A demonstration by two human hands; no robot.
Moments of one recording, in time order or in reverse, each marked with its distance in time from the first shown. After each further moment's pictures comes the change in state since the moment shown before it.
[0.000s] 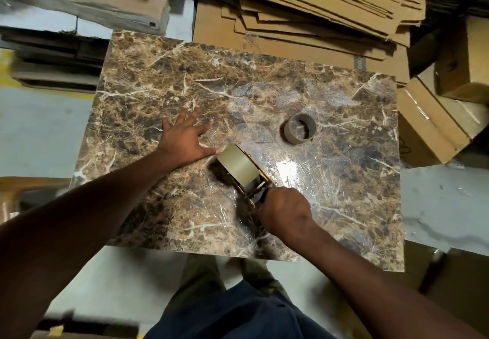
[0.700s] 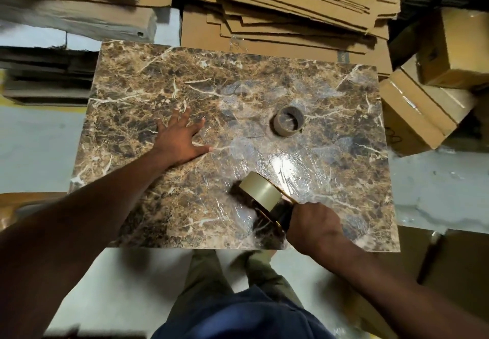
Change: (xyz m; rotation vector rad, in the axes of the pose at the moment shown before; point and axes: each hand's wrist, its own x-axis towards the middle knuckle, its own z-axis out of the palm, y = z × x) left_hand -0.008 0.005 -0.008 -0.013 -0.022 0.028; right_hand -0.059 0.044 0.024 -0.042 -0.110 0.158
